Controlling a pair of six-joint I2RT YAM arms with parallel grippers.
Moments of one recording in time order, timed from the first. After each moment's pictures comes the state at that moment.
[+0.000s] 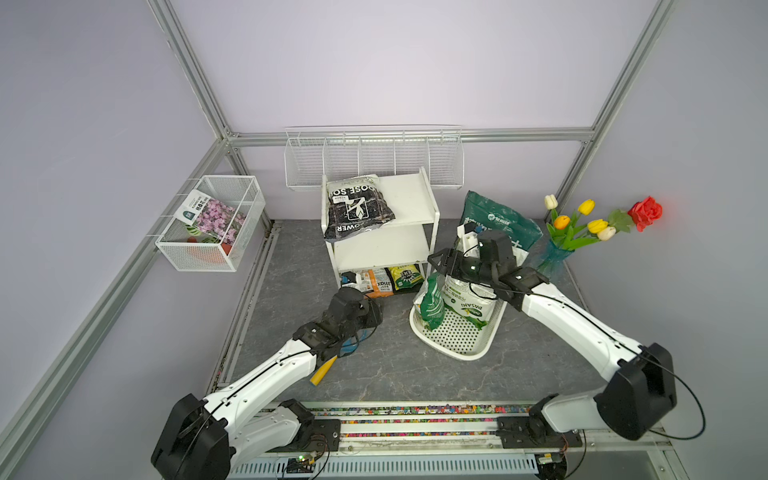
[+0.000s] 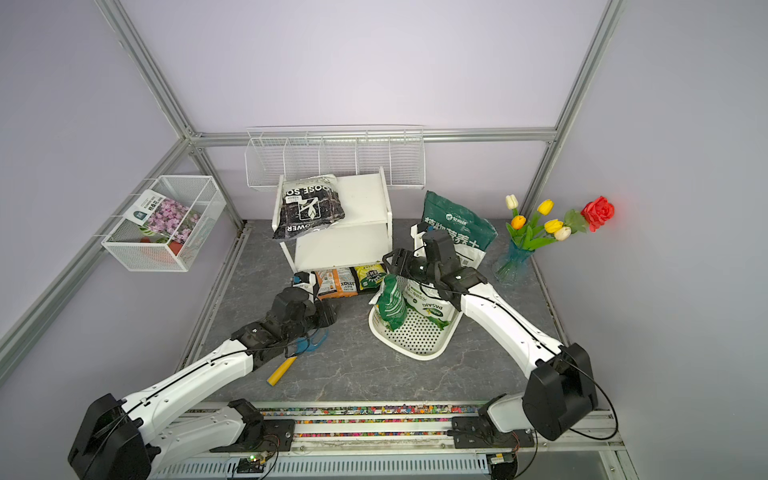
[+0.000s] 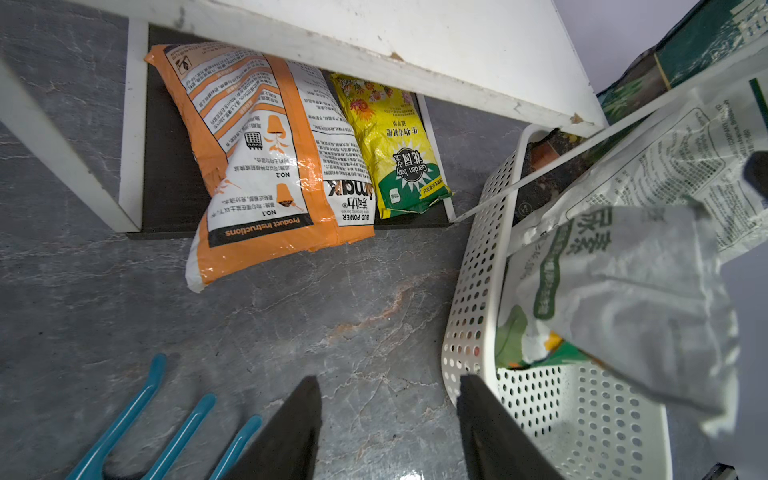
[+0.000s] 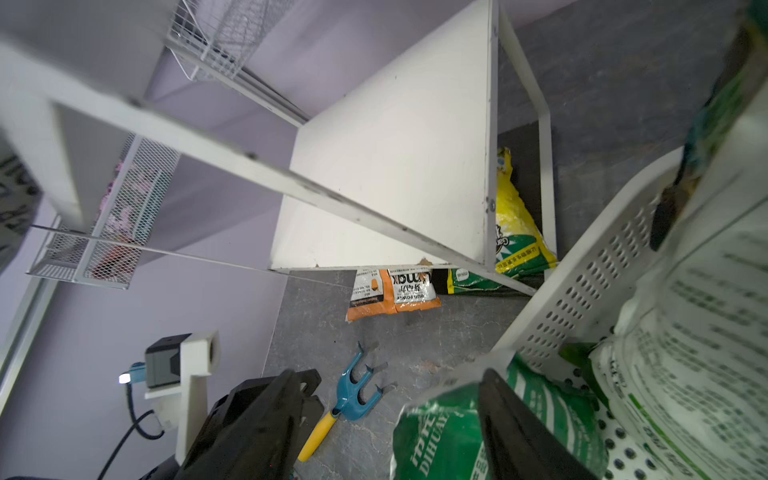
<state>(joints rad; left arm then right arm) -0.67 1.09 0.65 -0.17 -0.07 -0.67 0.48 1.40 1.17 -0.29 -0.31 0.69</state>
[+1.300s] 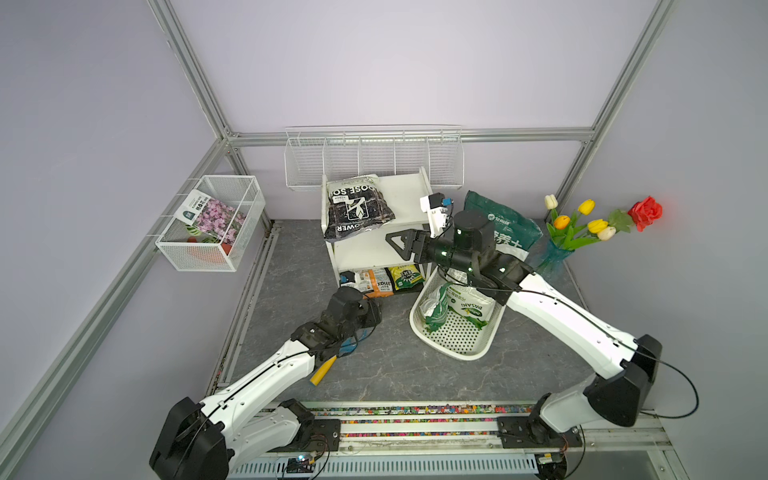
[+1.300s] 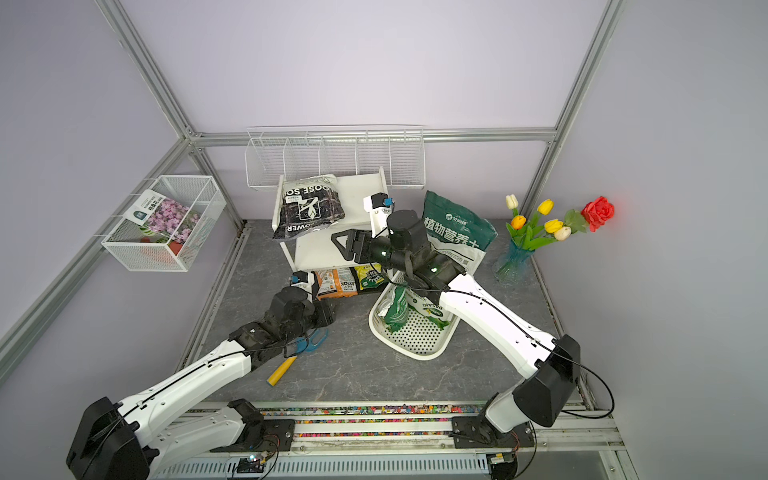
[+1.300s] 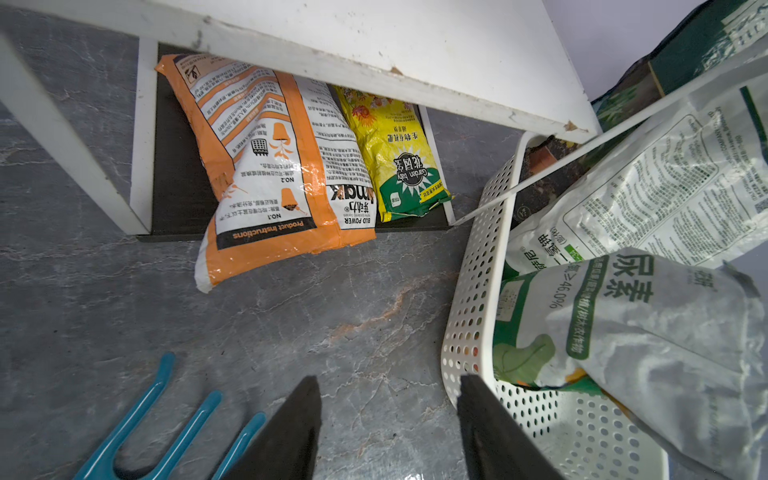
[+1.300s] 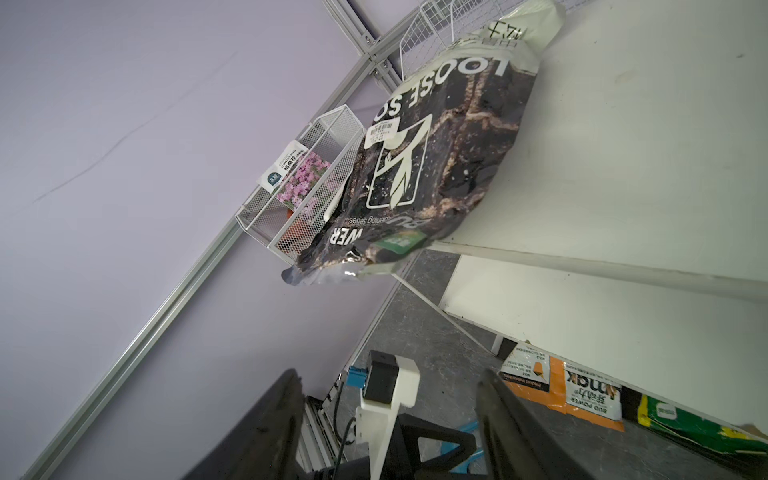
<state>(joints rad) -0.67 1.07 0.66 -0.19 -0.08 -0.66 0.76 1.53 1.52 -0.19 -0.25 0.65</state>
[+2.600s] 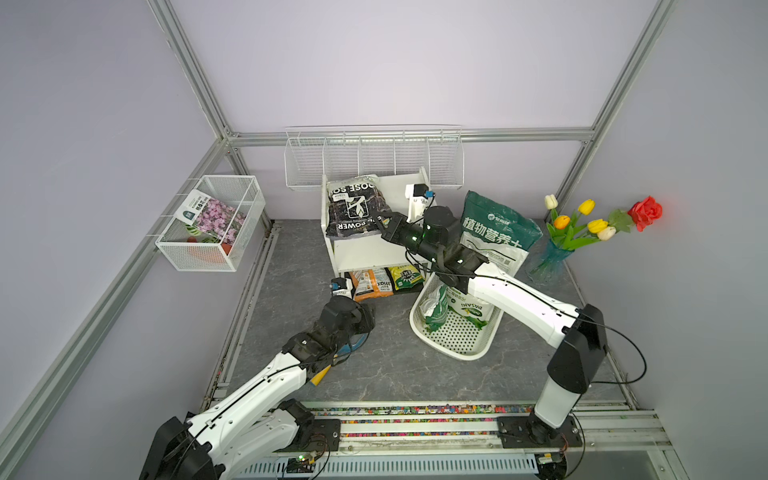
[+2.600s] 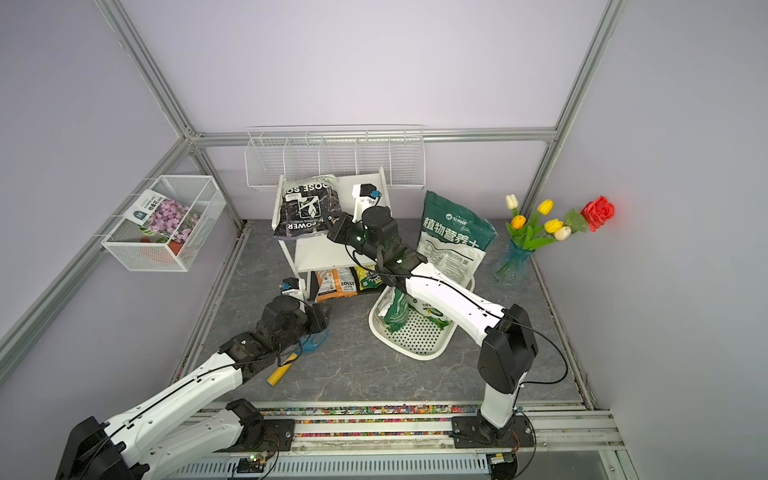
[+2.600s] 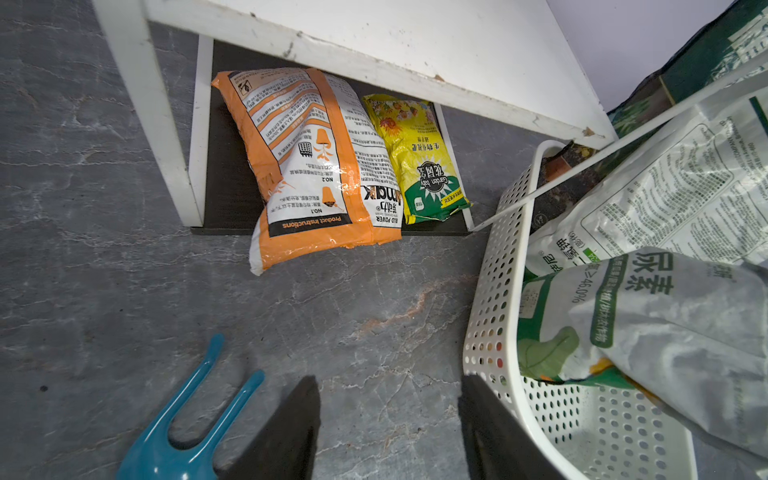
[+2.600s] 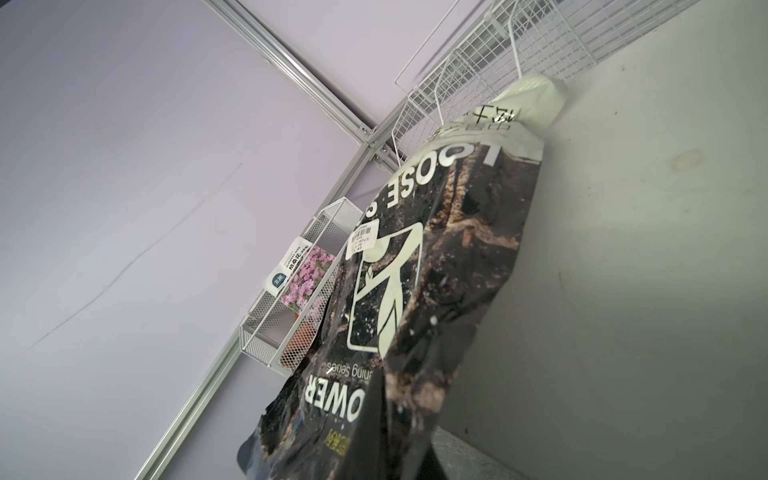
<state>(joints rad) -0.67 0.96 0.58 -0.20 -0.14 -0.66 0.78 1.77 1.64 0.11 -0.11 0.83</state>
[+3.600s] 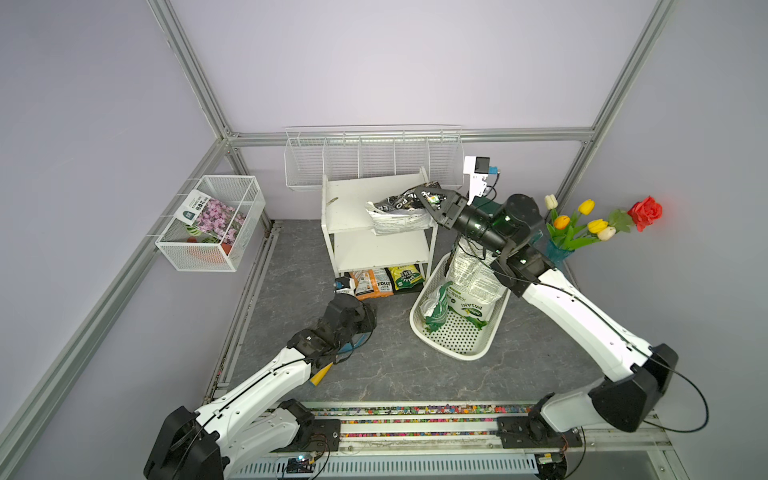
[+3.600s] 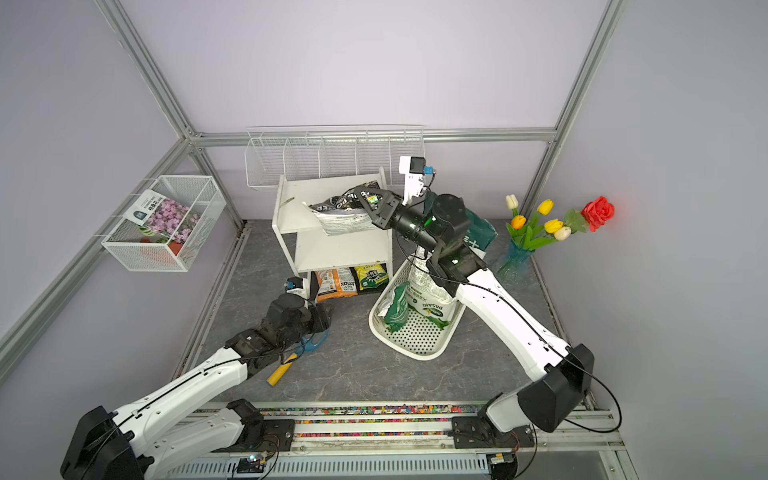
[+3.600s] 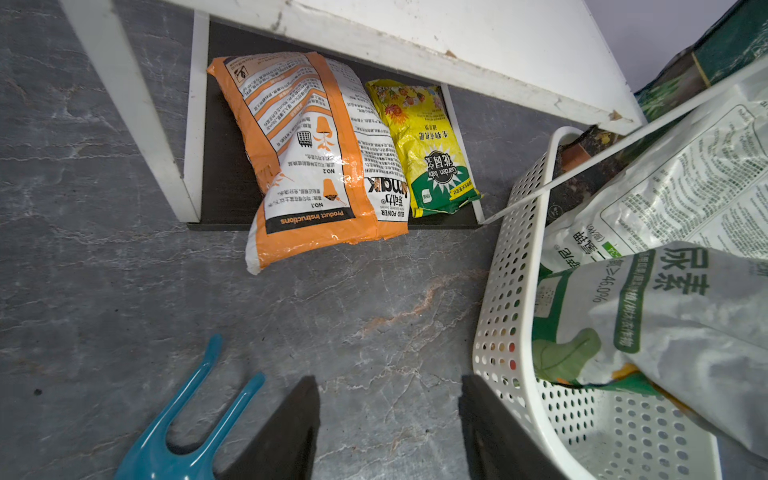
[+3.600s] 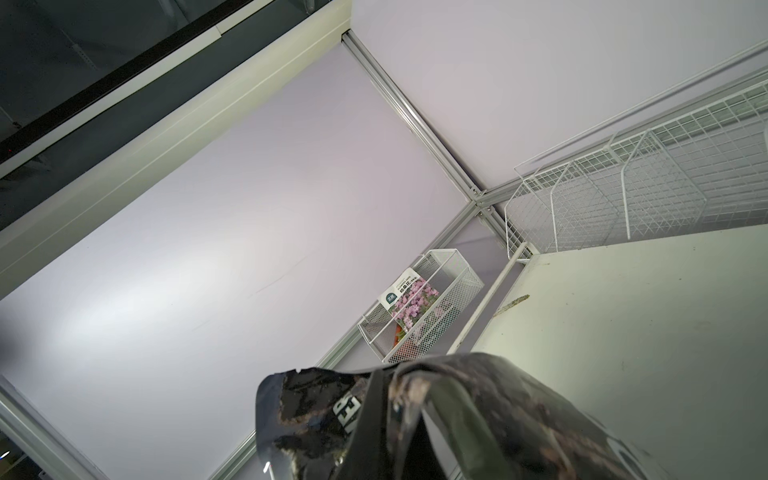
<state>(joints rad) -0.67 1.02 0.60 -0.20 -0.14 -0.65 0.60 1.44 1.51 0.23 -0.44 0.86</state>
